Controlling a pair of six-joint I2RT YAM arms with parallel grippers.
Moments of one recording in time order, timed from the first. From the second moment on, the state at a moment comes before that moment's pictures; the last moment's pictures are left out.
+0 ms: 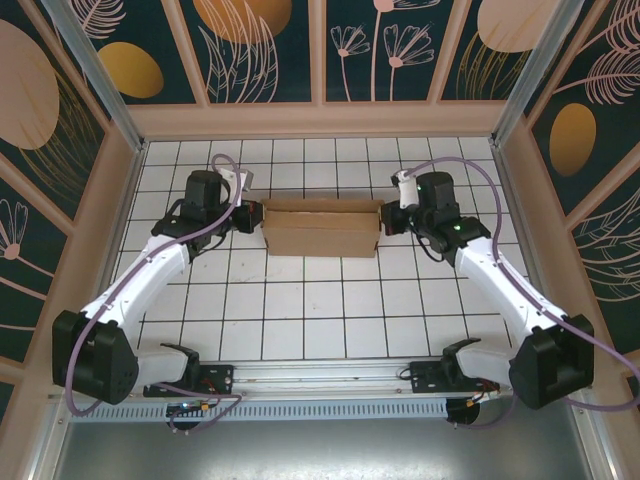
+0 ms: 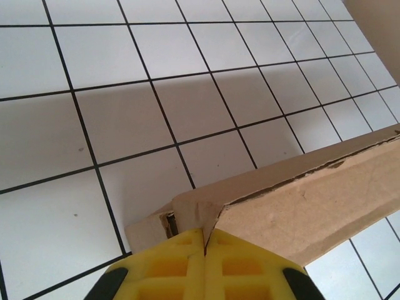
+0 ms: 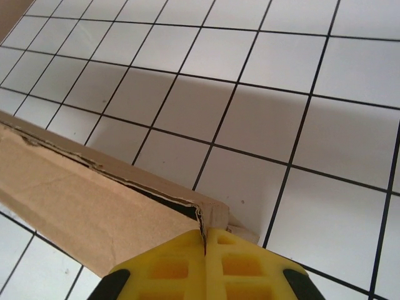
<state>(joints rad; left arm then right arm) -0.32 1.29 0.98 -0.36 0.34 -0.26 0.38 1.22 0.96 -0.40 -0.22 0.16</state>
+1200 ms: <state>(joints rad) -0.32 1.35 1.02 -0.39 0.33 -0.32 0.38 1.29 1.01 -0.41 -0.16 0.45</state>
